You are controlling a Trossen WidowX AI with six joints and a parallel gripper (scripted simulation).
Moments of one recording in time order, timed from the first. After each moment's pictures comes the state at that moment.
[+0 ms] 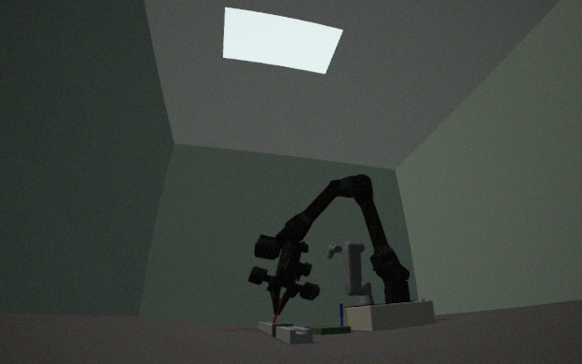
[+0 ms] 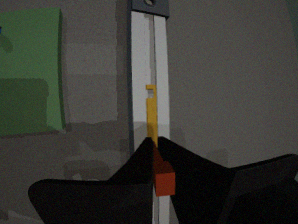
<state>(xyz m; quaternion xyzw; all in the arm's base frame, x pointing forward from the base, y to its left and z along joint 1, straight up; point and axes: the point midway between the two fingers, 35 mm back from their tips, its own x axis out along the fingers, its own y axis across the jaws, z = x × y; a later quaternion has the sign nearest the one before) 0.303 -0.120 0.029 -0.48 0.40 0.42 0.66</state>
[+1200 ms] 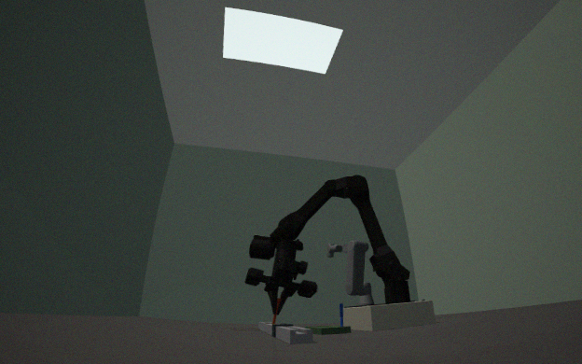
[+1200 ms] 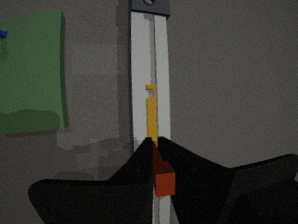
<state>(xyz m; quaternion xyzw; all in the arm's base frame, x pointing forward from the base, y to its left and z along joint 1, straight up) 0.308 -0.121 0.030 -0.46 0.42 0.44 0.65</state>
